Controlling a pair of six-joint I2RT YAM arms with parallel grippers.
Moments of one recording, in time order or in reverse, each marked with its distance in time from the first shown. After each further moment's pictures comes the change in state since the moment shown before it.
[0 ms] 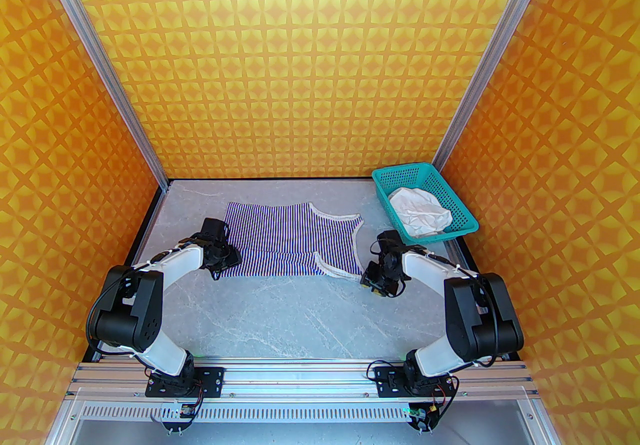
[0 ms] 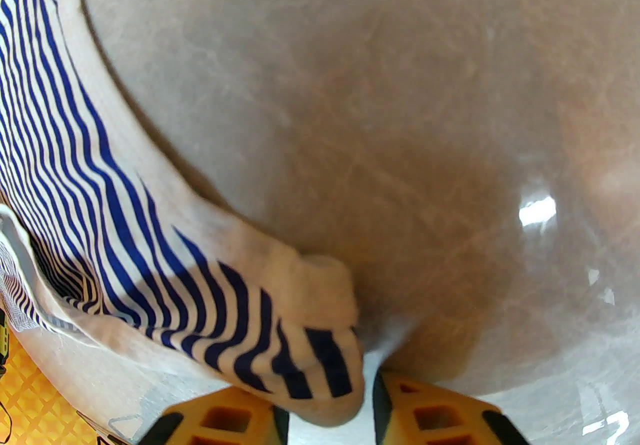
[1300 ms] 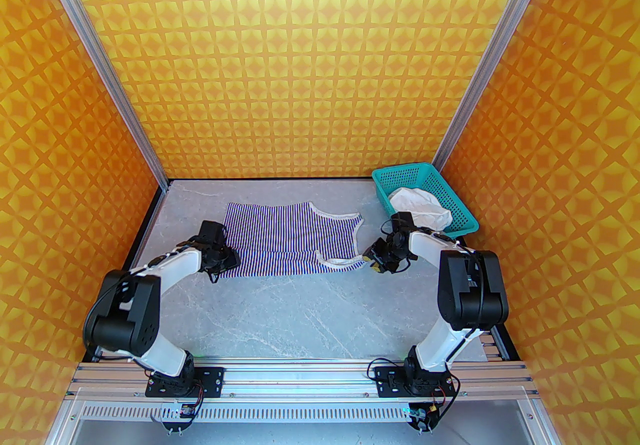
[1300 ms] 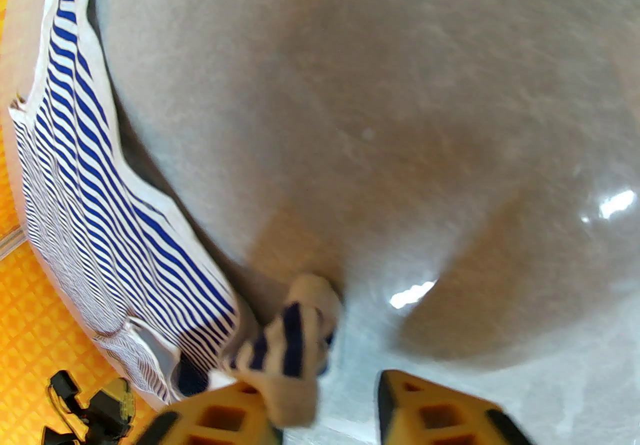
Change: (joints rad) left arm 0.016 -0.110 -0.050 -0.002 -0.012 0.030; right arm -0.145 0.147 0.207 0.038 -0.153 0.112
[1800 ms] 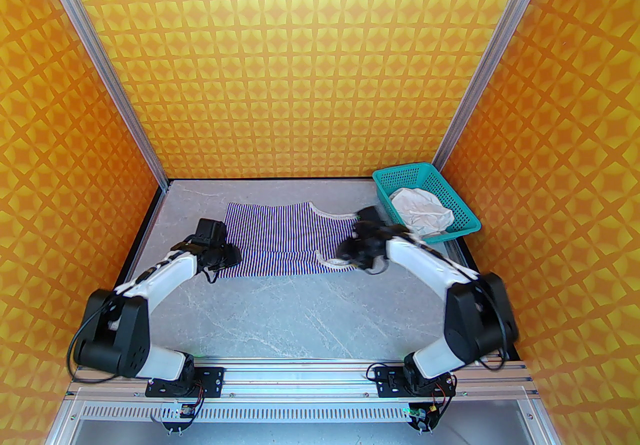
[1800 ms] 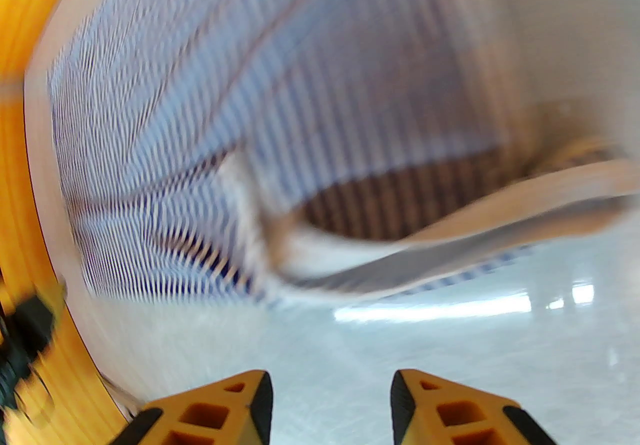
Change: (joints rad) left arm -0.038 0.003 0.016 0.002 0.039 0.040; right arm 0.433 -0.077 0.100 -0.024 0.090 -0.056
